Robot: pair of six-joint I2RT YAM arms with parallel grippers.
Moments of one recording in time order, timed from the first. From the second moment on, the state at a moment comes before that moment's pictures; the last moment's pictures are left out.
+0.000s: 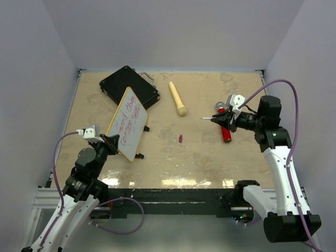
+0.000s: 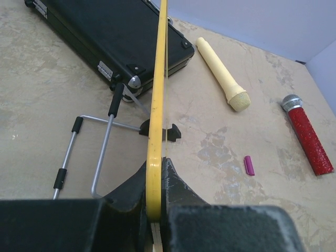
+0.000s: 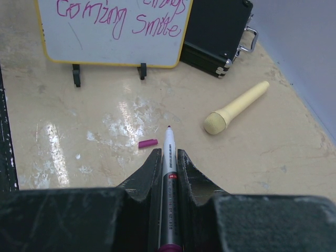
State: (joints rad) left arm -0.41 0.17 0.35 -0.32 -0.24 -0.45; right arm 0.02 0.92 1.01 -0.55 -1.02 -0.60
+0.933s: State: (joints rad) left arm -0.41 0.23 0.31 -0.26 -0.27 -0.40; right arm 0.02 0.91 1.01 -0.56 -1.04 -0.61
